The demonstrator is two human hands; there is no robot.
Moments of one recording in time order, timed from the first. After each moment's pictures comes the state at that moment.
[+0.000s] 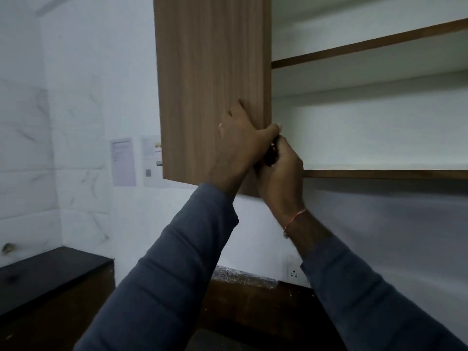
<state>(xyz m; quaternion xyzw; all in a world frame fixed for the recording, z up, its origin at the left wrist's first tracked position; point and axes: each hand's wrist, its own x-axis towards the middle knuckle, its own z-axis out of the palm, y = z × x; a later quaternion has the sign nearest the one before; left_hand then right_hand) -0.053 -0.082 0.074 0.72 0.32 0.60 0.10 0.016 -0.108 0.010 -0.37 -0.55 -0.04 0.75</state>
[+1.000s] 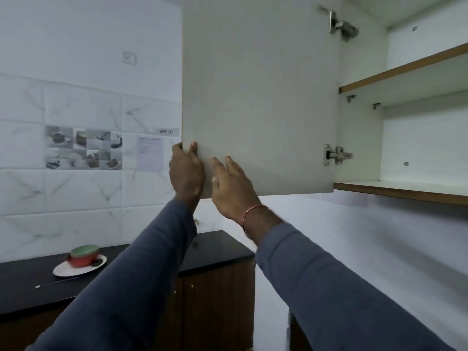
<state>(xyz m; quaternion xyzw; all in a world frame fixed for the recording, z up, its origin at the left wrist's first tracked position) -0.422 -0.019 0.043 0.37 0.56 0.73 -0.12 -0.314 -0.011 0.014 -0.31 -0.85 -0.03 0.42</state>
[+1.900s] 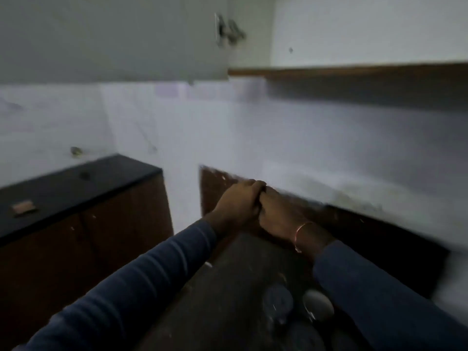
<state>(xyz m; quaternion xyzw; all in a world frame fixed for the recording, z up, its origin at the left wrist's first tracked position) -0.183 0.035 -0.225 0.89 0.37 0.27 -0.02 -0.053 0.001 -0.236 -0.61 -0.76 0.06 0.22</state>
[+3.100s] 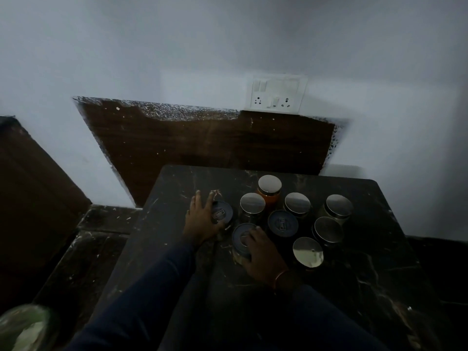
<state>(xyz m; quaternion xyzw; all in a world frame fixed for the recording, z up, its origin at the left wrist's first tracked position) -0.138 0.003 -0.493 0.86 0.45 0.03 0.24 -0.027 -0.178 -0.486 -0.78 -0.57 0.22 0.13</state>
